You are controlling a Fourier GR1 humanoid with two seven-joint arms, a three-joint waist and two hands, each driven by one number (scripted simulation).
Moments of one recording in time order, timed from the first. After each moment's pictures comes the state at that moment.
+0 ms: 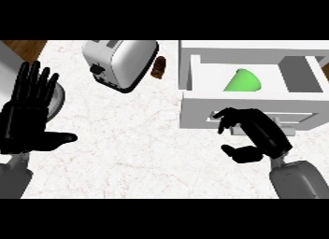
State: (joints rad) left arm -0.20 0.54 -0.21 -1.49 0.82 0.13 -0.37; right arm -0.22 -0.28 0.22 -1.48 0.70 0.17 -0.19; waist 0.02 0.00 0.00
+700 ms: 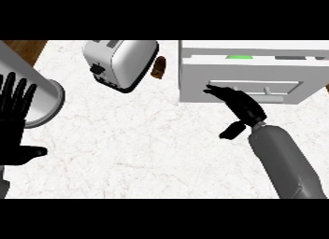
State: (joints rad) left arm -0.09 0.55 -0.05 -1.45 0.82 -0.07 -0.36; right arm -0.56 -0.20 0.12 -0.83 0.81 0.03 -0.38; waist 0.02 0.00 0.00
